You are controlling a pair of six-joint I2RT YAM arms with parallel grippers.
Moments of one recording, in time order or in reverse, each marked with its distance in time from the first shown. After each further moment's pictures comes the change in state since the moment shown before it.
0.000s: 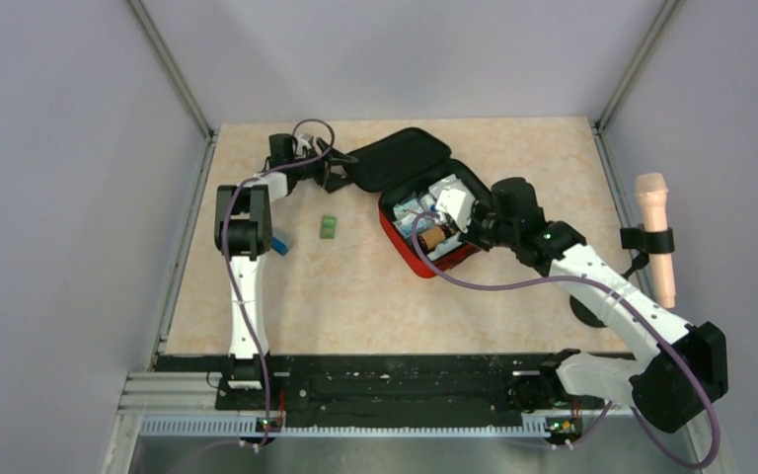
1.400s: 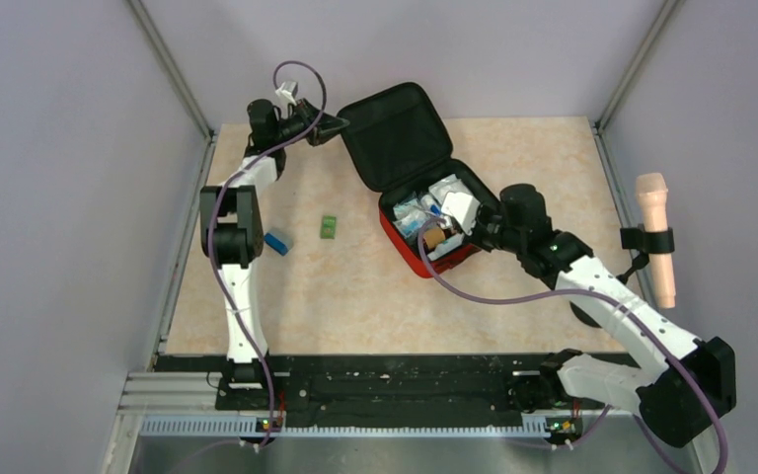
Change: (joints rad) left arm 0.008 -0.164 0.026 0.365 0.023 -0.080; right arm -0.002 -0.061 -0.069 0.075 0.006 -0.007
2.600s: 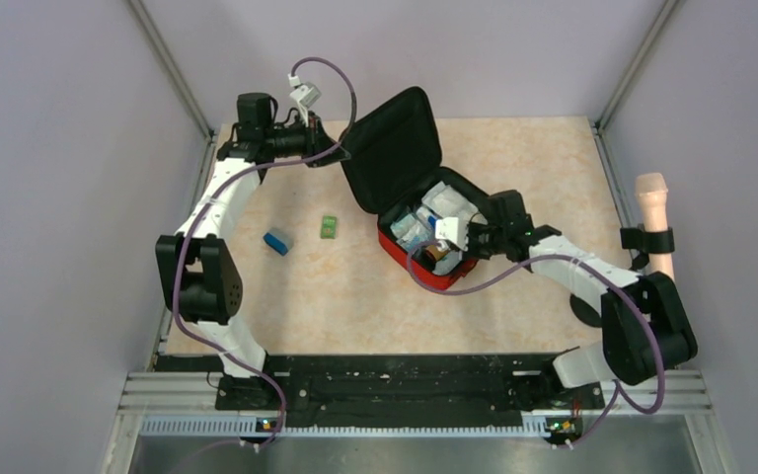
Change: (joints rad) left arm -0.077 -0.581 -0.229 -0.848 0.011 1.274; right arm -0.144 0.309 -0.073 0.100 -0.222 -0.372
